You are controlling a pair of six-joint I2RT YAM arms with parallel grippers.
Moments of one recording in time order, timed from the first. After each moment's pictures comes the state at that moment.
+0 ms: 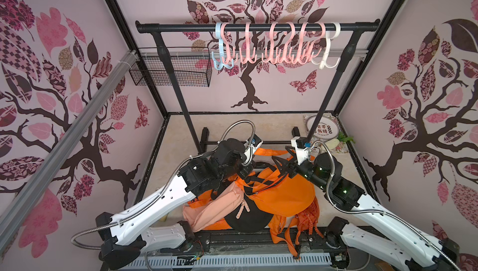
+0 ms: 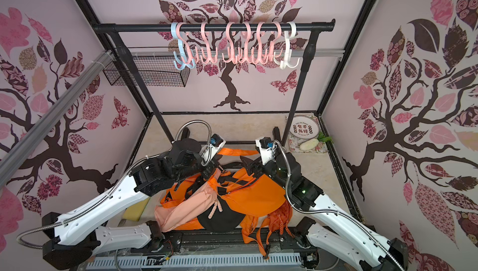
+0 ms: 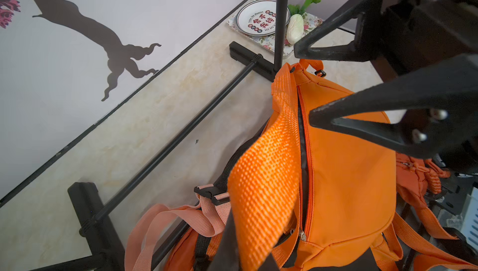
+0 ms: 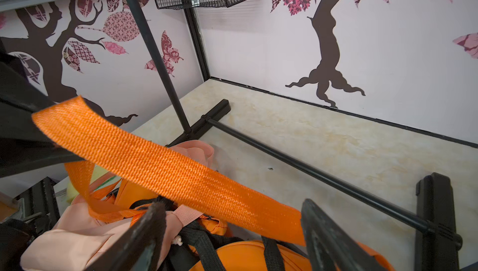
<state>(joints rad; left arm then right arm) -0.96 1.18 1.31 -0.71 -0.18 0.05 0.72 0.83 0.70 0.00 -0.01 0.16</state>
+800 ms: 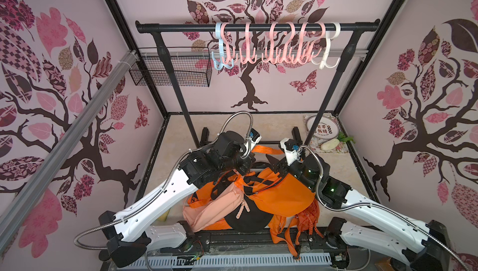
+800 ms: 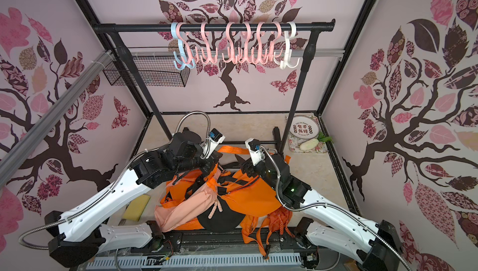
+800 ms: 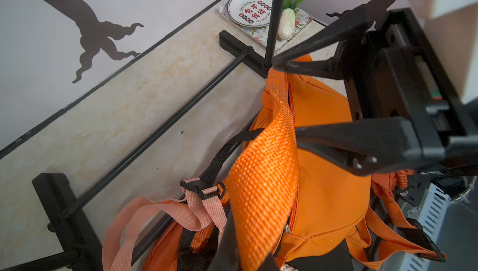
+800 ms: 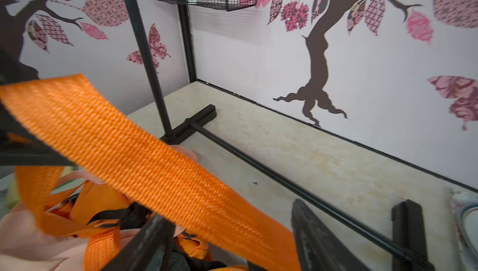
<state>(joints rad) -0.89 1.23 1.39 -0.80 -0.05 0.00 0.83 0.94 0.68 0.15 0.20 0.02</state>
